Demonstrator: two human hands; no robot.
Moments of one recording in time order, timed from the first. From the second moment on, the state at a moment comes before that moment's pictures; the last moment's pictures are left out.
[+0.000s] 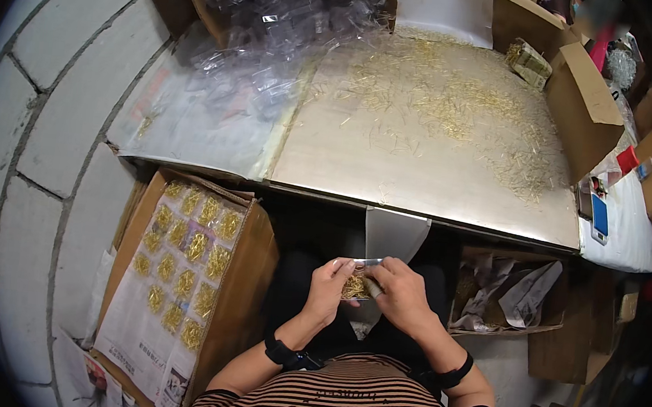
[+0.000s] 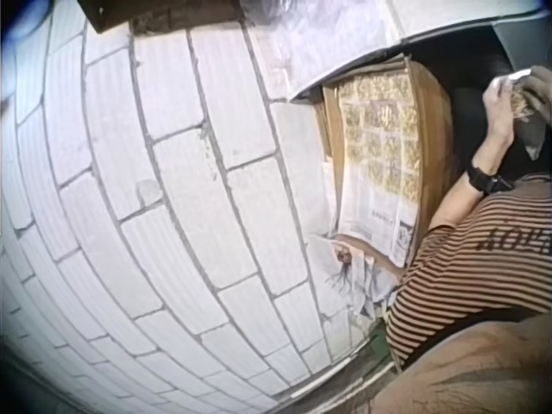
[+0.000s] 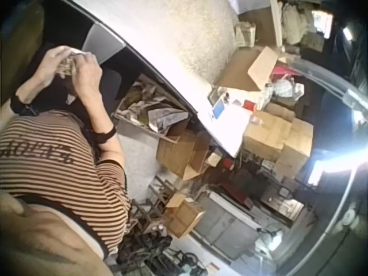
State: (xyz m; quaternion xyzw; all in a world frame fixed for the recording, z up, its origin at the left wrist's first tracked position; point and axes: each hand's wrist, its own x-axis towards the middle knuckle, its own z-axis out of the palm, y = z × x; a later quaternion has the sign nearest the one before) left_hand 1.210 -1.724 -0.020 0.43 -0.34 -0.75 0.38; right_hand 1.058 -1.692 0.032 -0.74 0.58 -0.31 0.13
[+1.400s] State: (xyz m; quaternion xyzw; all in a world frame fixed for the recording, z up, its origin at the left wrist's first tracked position) left_hand 1.193 -1.748 -0.125 0.42 -0.29 -0.83 0.19; right_hand 0.995 -1.860 0.036 -0.78 0.58 -0.17 0.13
